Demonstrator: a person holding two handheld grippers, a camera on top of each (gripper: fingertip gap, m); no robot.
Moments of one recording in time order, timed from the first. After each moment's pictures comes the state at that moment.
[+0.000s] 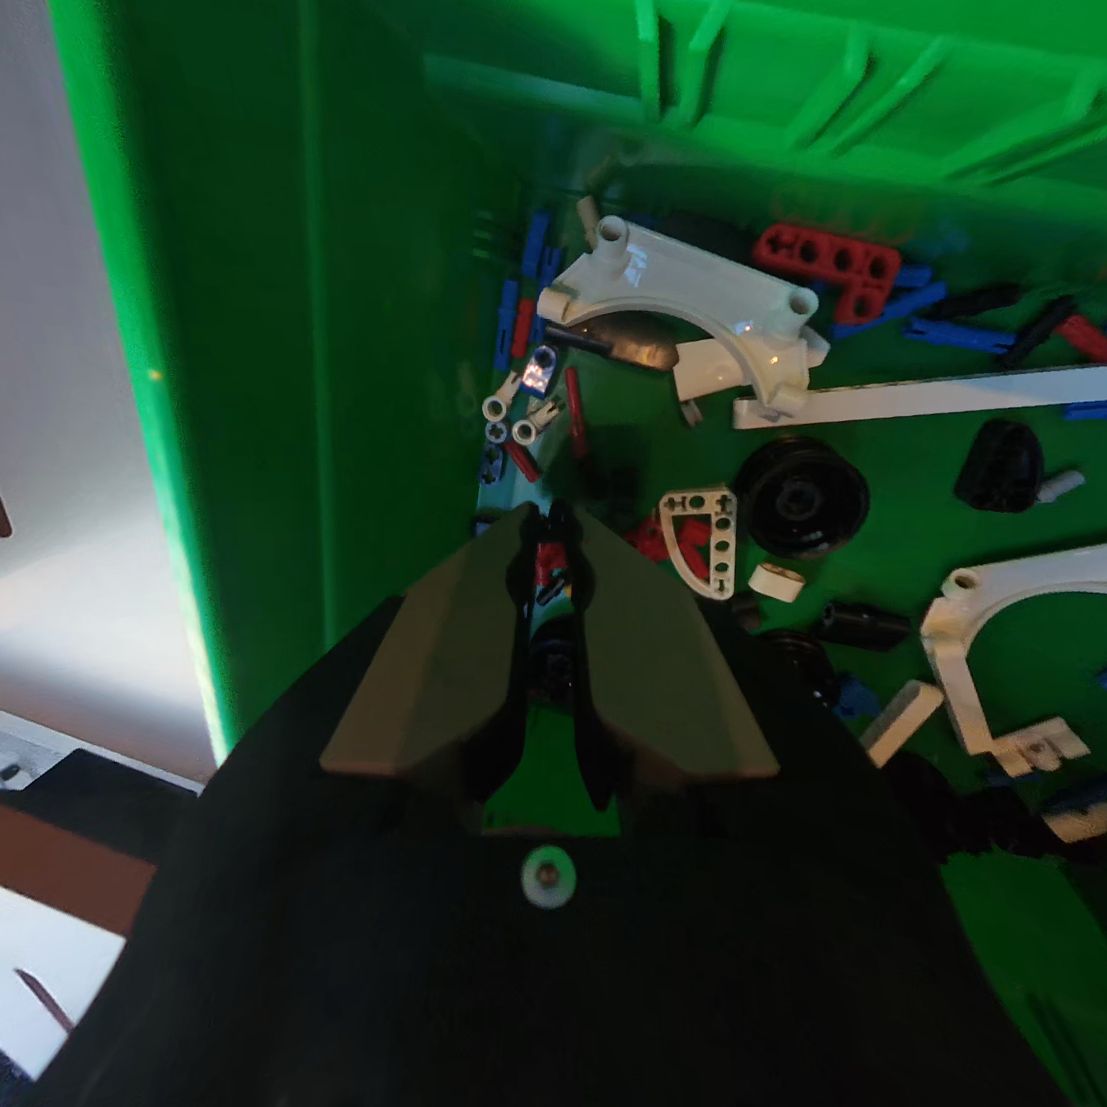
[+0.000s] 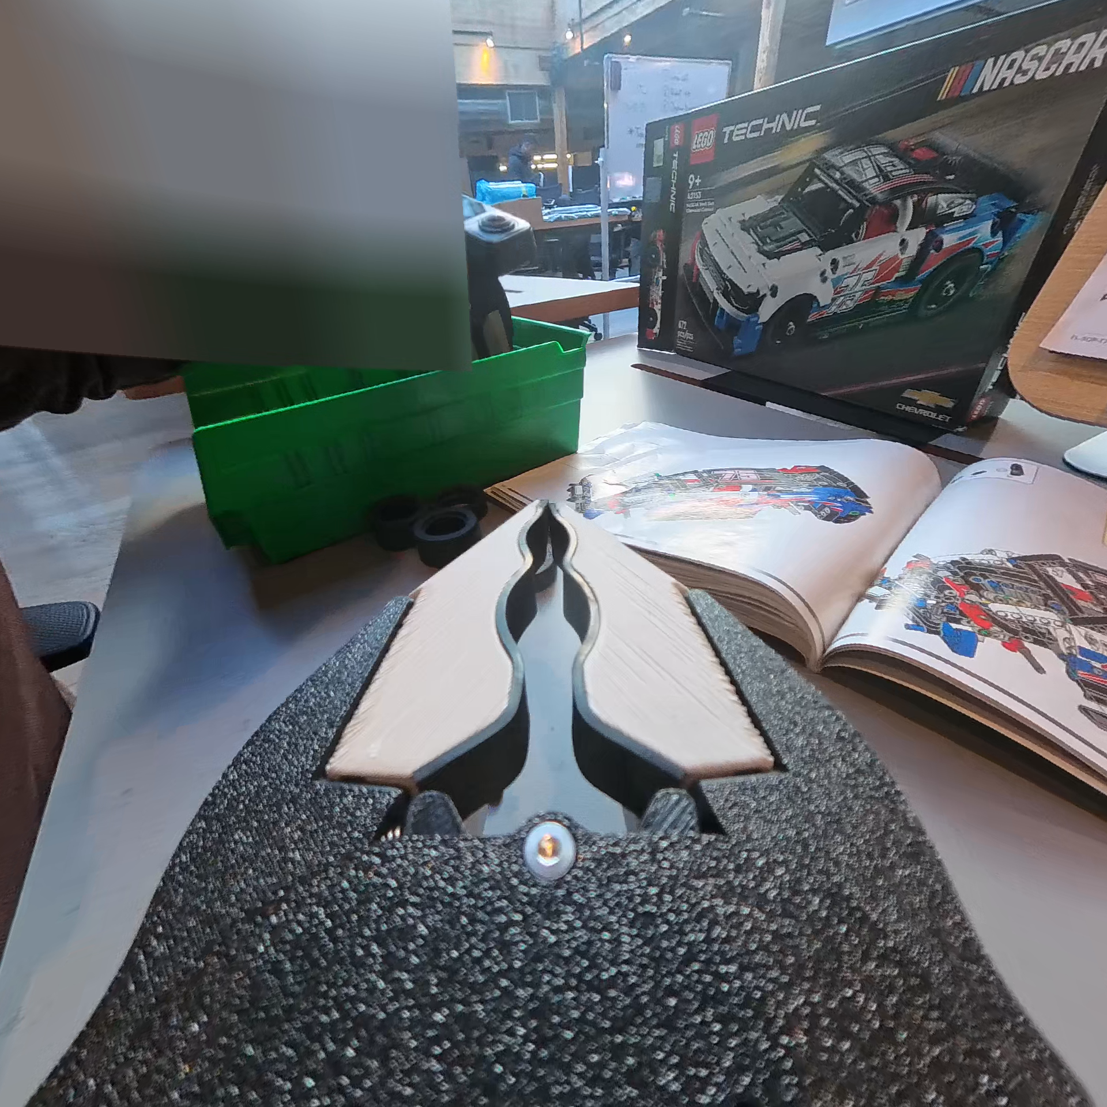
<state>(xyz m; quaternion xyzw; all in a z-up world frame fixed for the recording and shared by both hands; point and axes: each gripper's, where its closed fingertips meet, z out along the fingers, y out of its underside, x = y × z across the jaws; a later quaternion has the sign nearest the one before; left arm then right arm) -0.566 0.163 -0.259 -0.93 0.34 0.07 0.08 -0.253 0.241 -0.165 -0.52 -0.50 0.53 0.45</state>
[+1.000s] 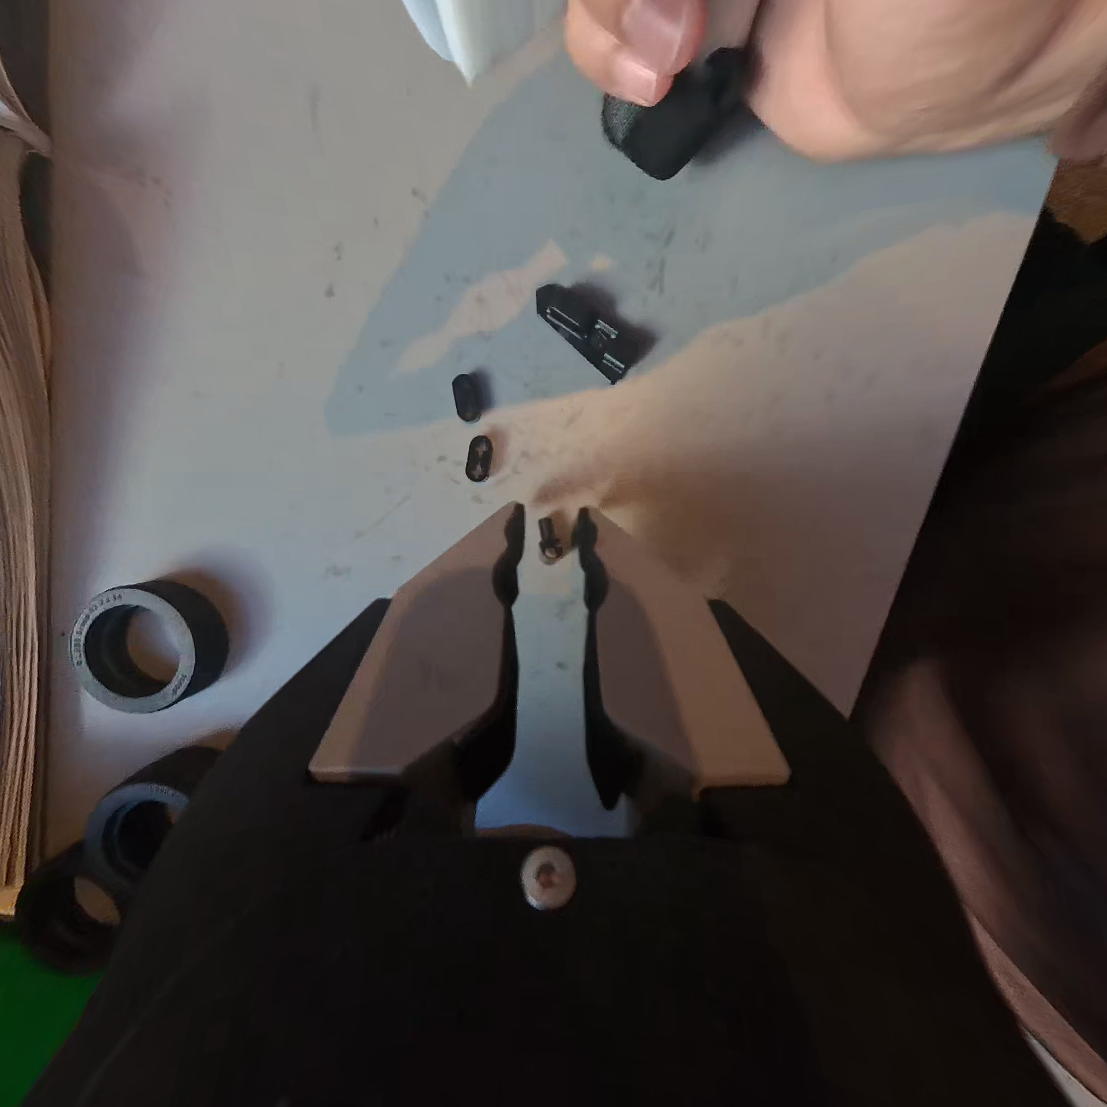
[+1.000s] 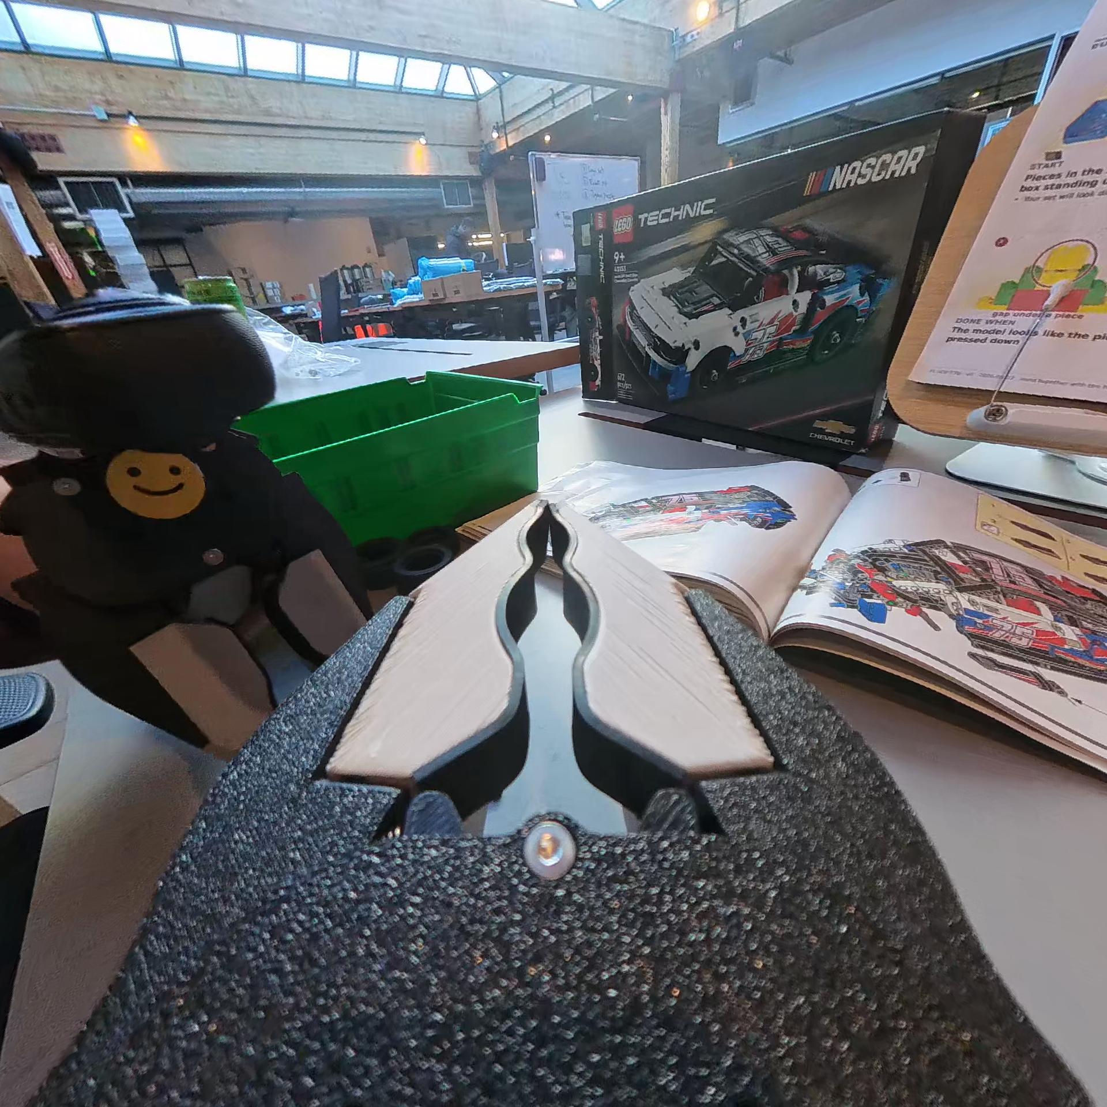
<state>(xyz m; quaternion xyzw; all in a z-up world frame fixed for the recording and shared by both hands) -0.204 0.163 -0.268 -0.92 0.31 -0.07 0.23 -0.227 0.250 -0.148 -0.52 -0.44 0.53 0.50</state>
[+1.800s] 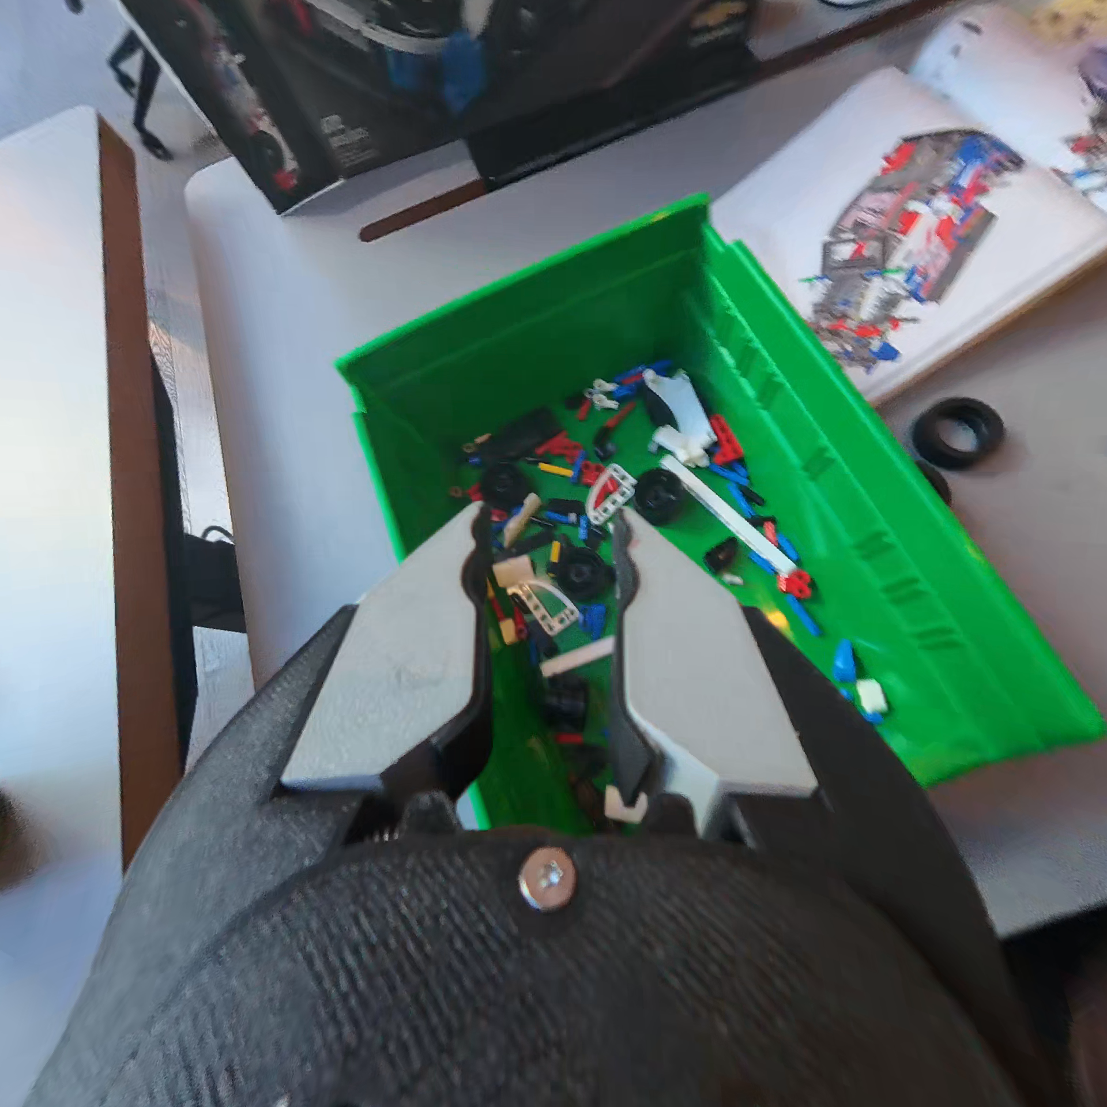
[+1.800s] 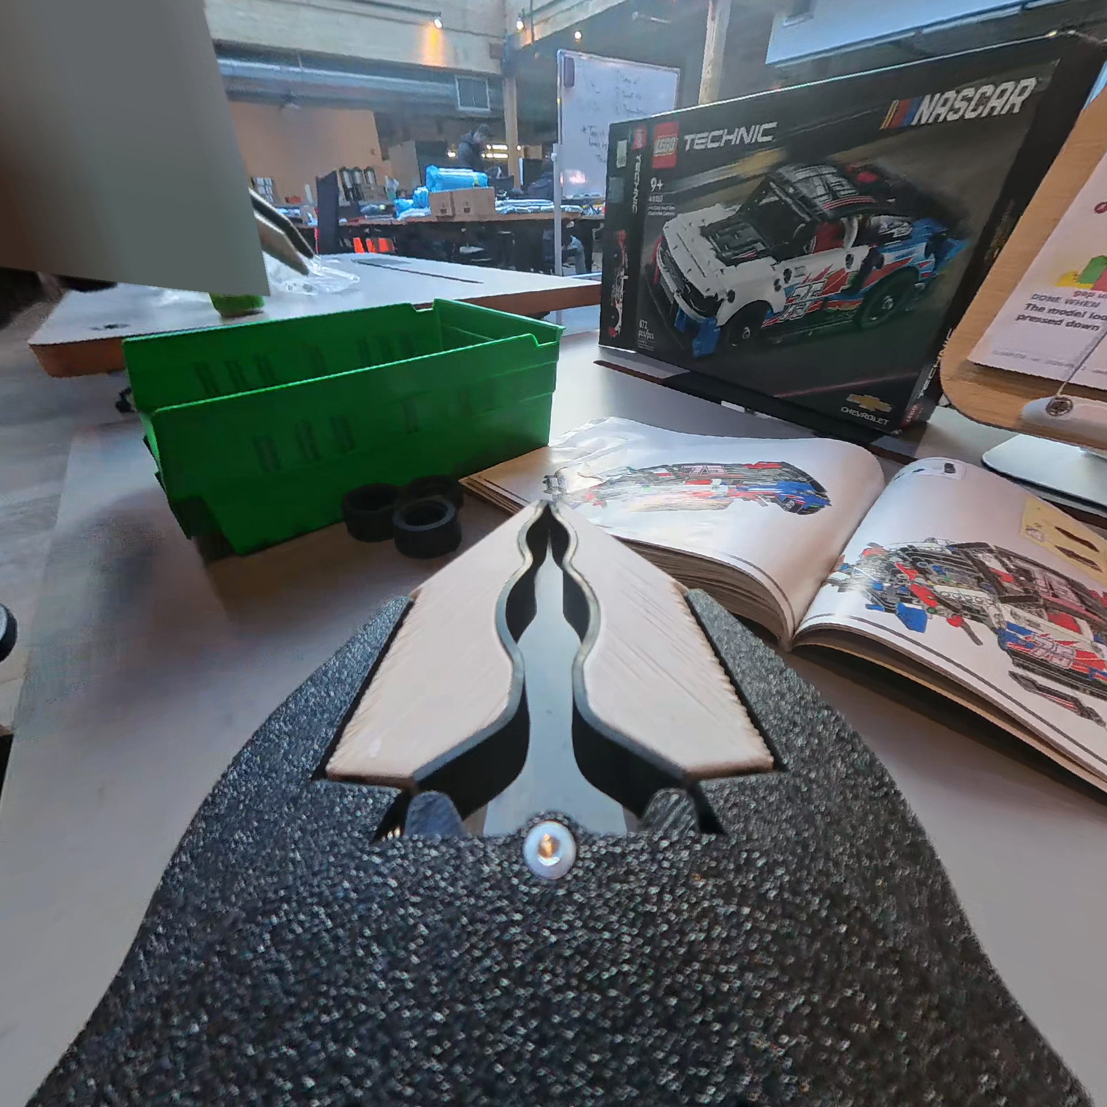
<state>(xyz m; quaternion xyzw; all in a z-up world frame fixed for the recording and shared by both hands) -0.536 0.062 -0.120 -0.90 -0.10 0.12 0.40 -0.245 0.238 -0.165 -0.53 -0.50 0.49 0.48</state>
